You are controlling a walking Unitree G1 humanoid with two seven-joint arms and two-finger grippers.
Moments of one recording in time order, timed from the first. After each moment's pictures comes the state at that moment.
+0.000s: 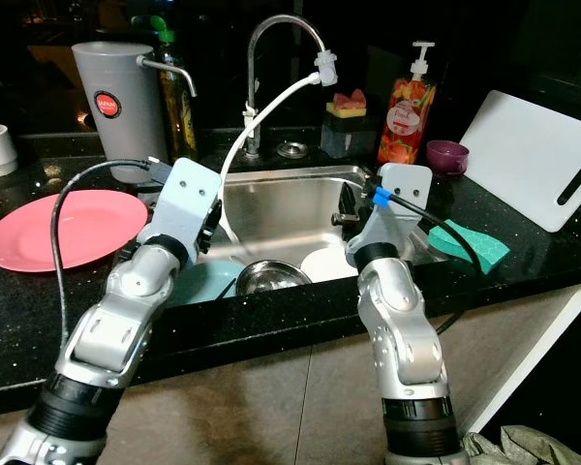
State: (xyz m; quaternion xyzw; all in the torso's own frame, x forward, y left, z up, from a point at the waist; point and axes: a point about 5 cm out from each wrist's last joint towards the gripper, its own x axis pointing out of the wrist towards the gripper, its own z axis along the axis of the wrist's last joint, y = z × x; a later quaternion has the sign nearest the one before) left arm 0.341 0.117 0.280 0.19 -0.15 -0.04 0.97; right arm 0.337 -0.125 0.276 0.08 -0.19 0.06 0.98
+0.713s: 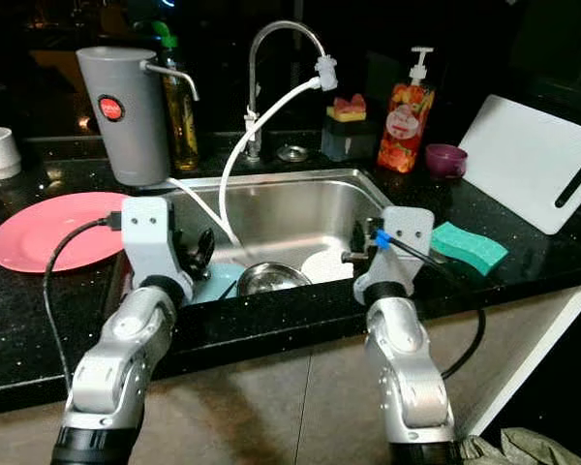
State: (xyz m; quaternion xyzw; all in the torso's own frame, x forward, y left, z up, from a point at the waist) left arm 0.325 0.126 0.238 -0.03 -0.12 -0.04 0.99; right arm 0.324 -0.145 0.234 0.05 -0.15 0.00 0.99
